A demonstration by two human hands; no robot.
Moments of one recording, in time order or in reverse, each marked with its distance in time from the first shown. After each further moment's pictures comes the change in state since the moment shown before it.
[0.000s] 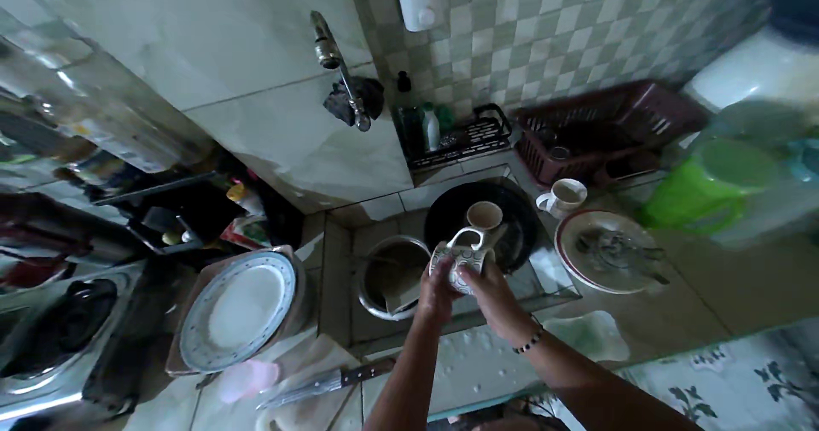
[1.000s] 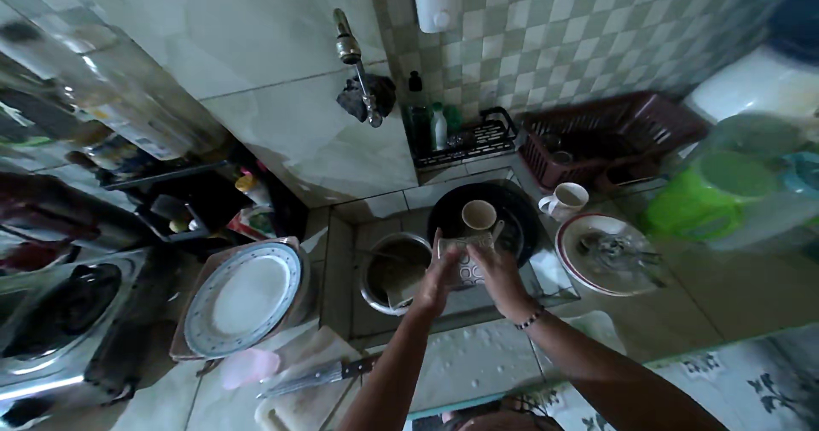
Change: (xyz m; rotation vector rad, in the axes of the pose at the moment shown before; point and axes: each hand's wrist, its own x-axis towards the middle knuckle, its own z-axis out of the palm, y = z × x) left_hand -0.001 0.020 -0.010 0.273 -0.251 0.087; right_hand 0.012 -0.022 -0.006 -0.292 0.100 -0.048
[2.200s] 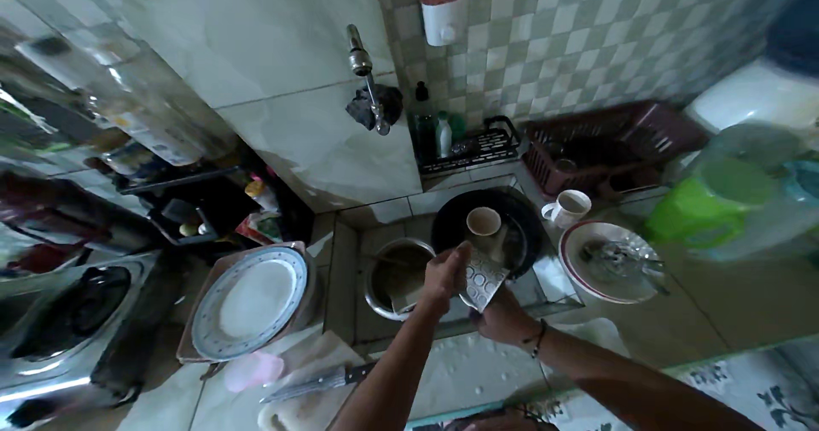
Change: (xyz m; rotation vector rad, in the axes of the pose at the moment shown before) left_hand 0.009 0.023 0.011 0.084 0.201 -0.107; right_hand -0.023 0.062 -0.006 -0.677 -0.273 -0.572
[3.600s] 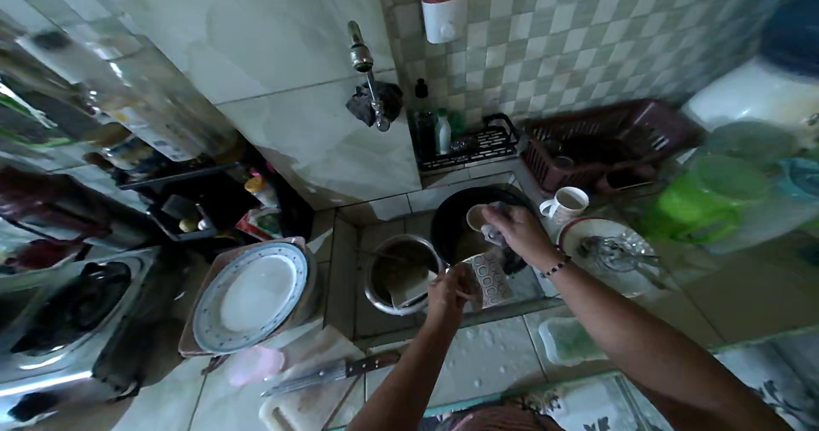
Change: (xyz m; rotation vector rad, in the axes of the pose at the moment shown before) left_hand -0.017 -0.047 0.012 -0.432 0.170 -0.103; right_hand 0.087 0.011 -0.095 0.486 0.102 0.368
